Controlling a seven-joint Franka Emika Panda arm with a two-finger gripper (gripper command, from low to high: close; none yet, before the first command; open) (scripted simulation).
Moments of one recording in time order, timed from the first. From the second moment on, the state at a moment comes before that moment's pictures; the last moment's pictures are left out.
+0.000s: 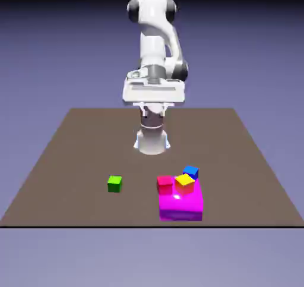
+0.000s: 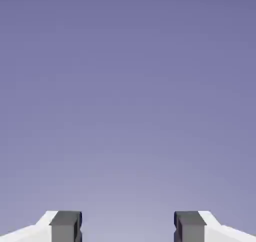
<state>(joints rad) 0.04 -0.56 -0.04 -2.81 0.01 3.03 0.69</state>
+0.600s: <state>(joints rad) 0.49 -0.47 -0.70 -2.76 0.09 2.88 -0.01</state>
